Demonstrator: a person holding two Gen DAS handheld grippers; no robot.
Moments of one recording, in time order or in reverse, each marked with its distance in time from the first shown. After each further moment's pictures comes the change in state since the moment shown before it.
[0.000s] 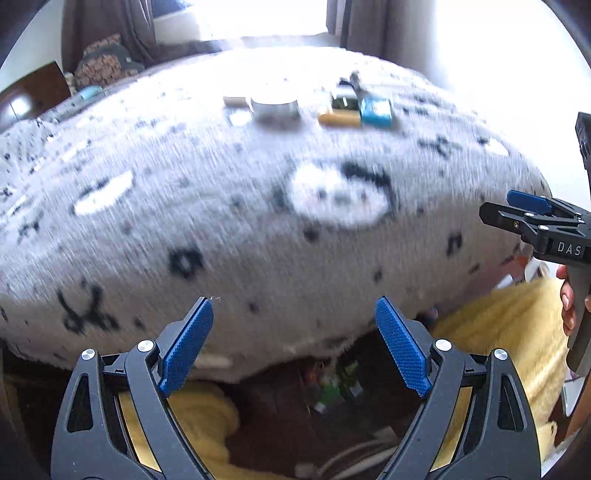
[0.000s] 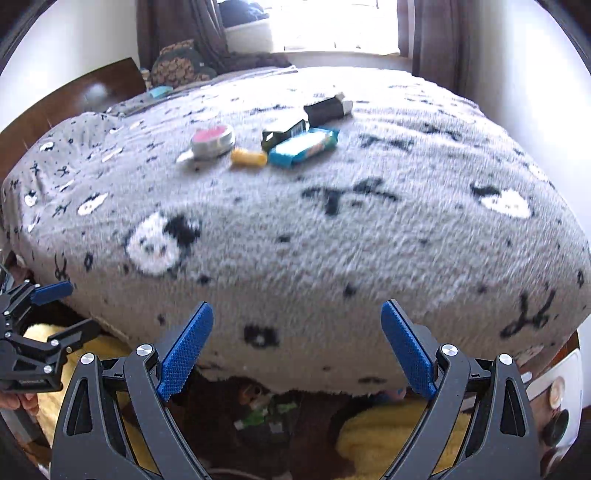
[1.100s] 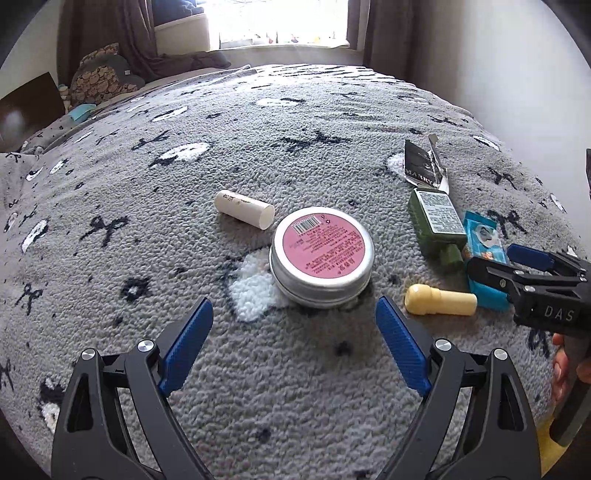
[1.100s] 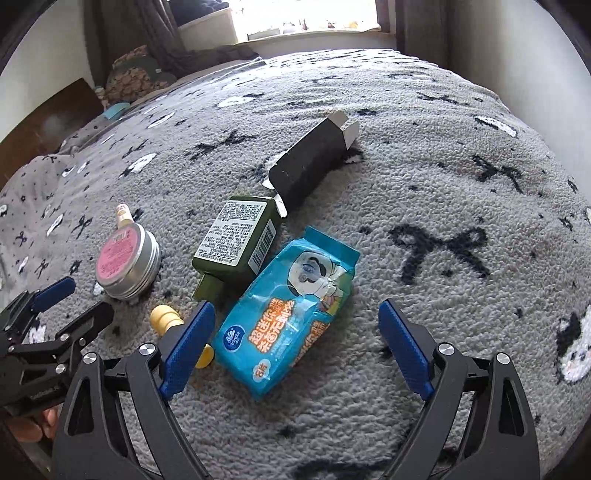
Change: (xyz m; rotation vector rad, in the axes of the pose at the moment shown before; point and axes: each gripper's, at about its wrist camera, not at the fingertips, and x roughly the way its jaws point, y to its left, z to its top) left arm 0.140 0.038 0.190 -0.035 -0.030 0.026; right arm 0.143 -0.017 0.147 0.132 0.082 -0.029
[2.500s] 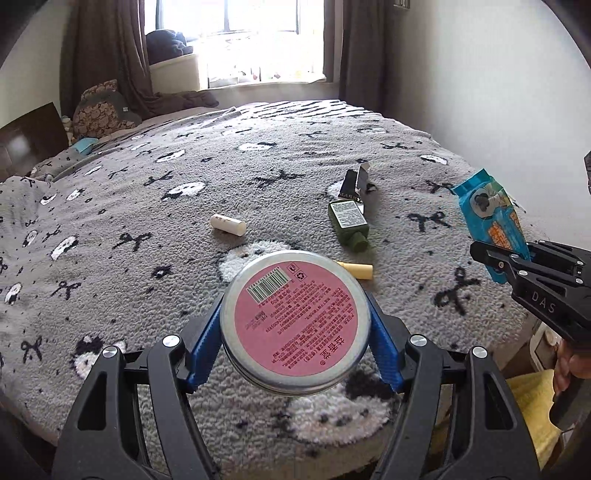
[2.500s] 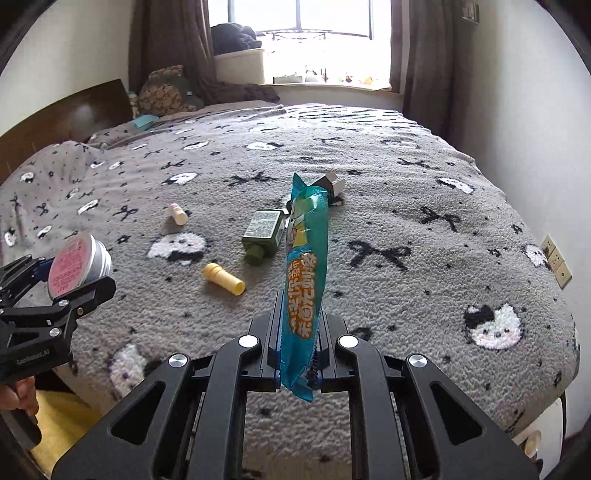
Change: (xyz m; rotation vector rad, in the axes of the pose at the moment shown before) left arm -0.131 -0.042 -0.048 0.056 -0.143 -0.031; right arm -0.126 0.009 -0.057 -0.157 -0.199 -0.033
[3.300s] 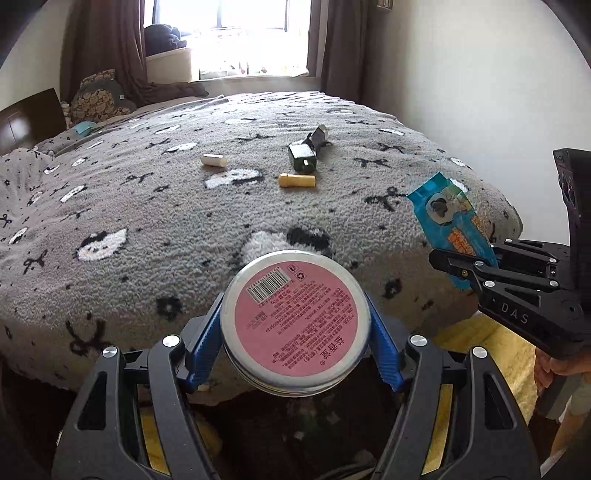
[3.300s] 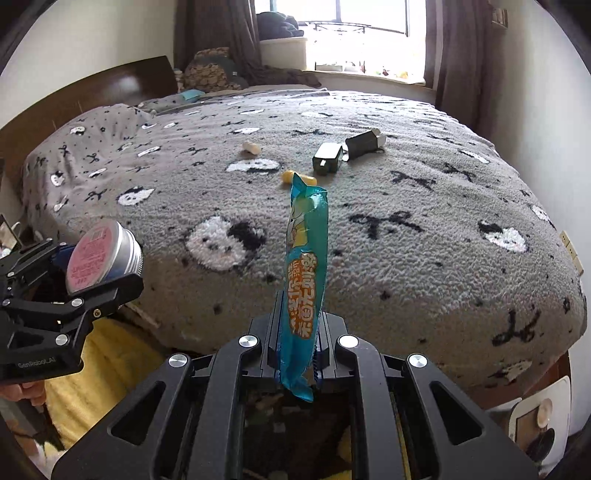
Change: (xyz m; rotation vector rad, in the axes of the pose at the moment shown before) left arm -0.082 -0.034 -0.122 -0.014 0.030 -0.069; right arm -0.070 0.040 -0.114 -0.080 0.060 0.103
